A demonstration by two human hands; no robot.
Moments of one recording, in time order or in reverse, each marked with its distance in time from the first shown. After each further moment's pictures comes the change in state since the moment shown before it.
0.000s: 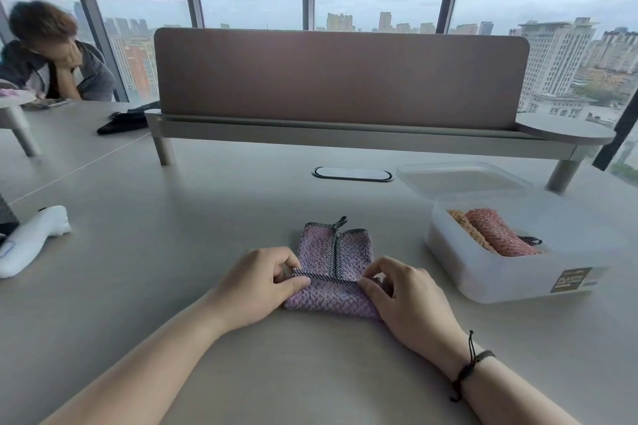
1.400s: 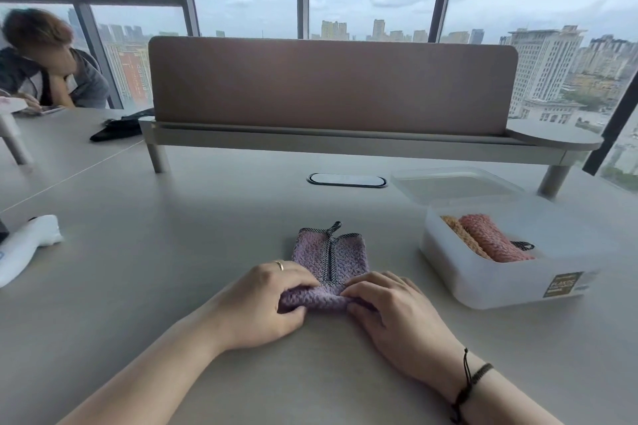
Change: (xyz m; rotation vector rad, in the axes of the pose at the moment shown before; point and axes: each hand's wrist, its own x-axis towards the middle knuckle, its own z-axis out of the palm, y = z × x) left_hand -0.004 0.008 0.000 0.163 -0.110 0.300; right_hand -0.007 0.001 0.005 -0.103 -0.041 -0.308
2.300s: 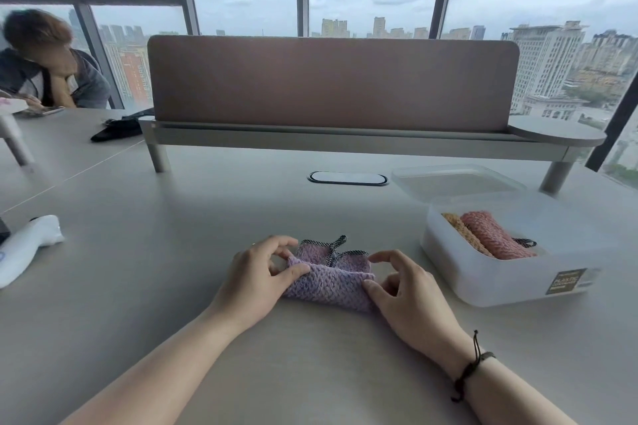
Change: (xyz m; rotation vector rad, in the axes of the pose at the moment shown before) left_hand 0.015 -0.012 0.014 -0.190 0.422 -0.336; right_hand 0.008 0.007 -0.009 0.305 0.073 0.388
